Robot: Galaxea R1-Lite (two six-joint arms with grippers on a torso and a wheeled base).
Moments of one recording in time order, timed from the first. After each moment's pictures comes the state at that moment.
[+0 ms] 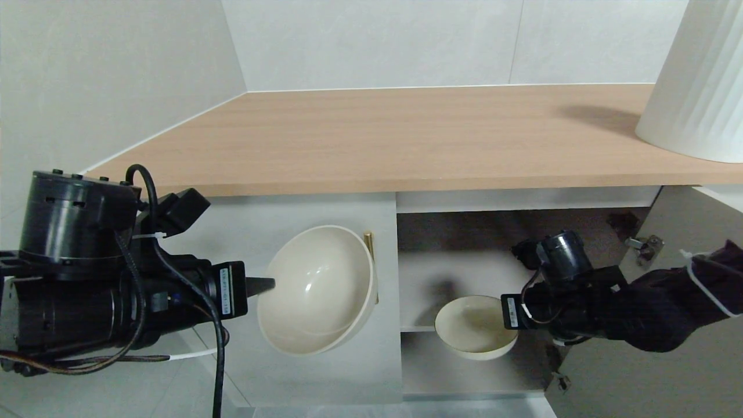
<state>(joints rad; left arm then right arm) -0.39 1.40 -0.79 -0.03 -0.10 -0.41 0.47 1.96 -0.86 -0.32 -0.16 0.33</state>
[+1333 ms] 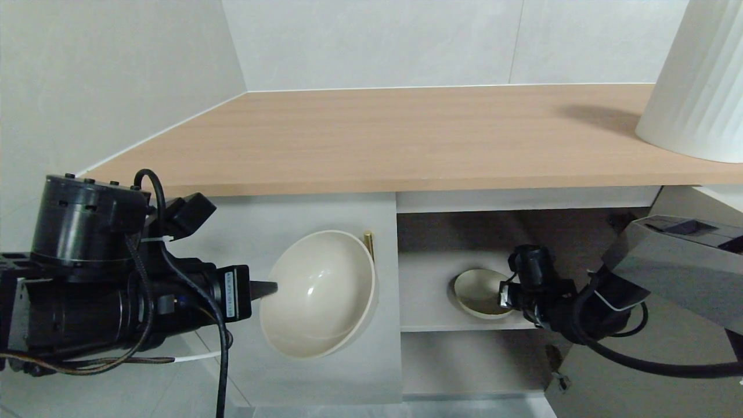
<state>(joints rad) -0.39 1.42 -0.79 -0.03 -0.10 -0.41 0.34 2.35 -1.02 -0.67 -0.41 0.36</state>
